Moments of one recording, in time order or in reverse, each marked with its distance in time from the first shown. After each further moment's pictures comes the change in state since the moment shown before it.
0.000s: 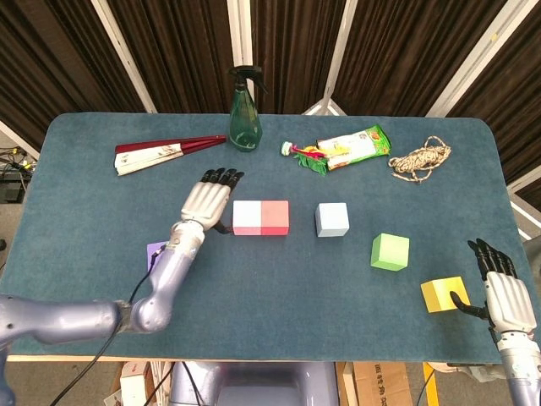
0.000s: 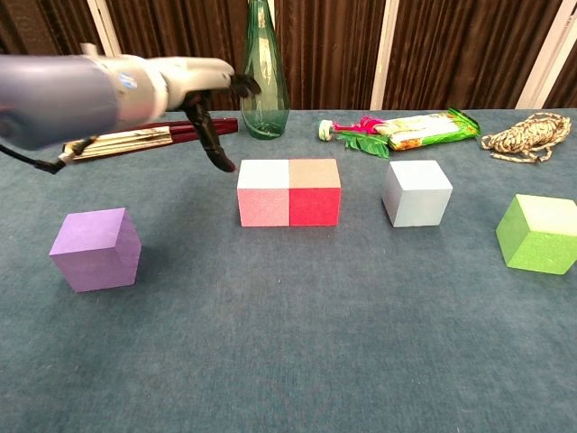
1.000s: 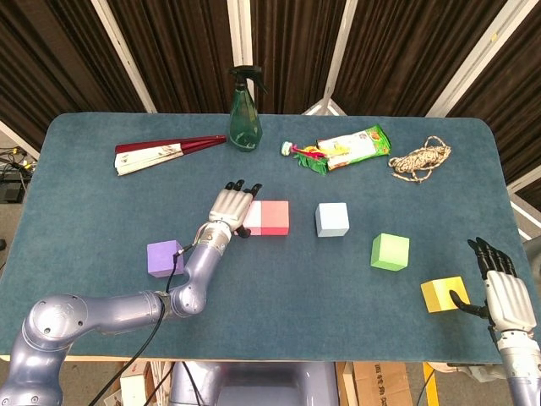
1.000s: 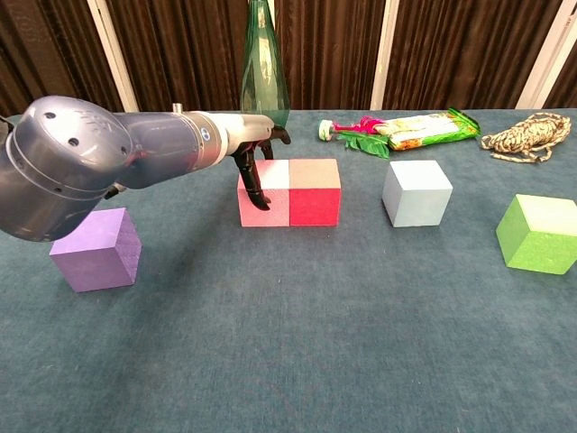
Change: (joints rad) left arm -0.154 -0.276 -0.017 0.443 -0.168 -0.223 0.095; right arm 0.003 0.003 0.004 0.000 -0.001 -0.007 0.027
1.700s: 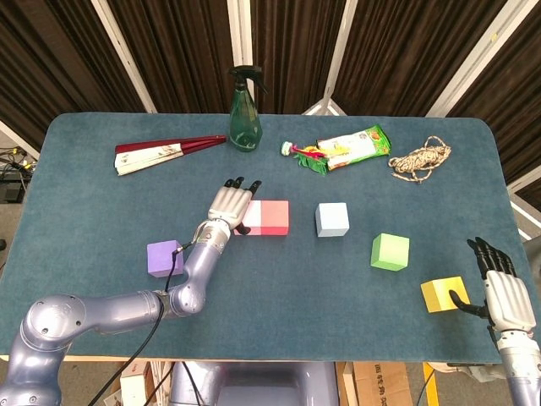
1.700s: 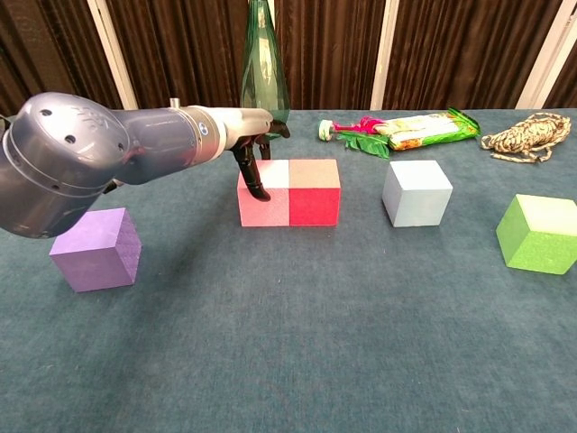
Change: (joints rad) left arm 0.008 -0.001 -0.012 0.004 0.016 0.002 -0.015; right arm 0.001 -0.002 0.000 0.003 -0.006 0.002 0.001
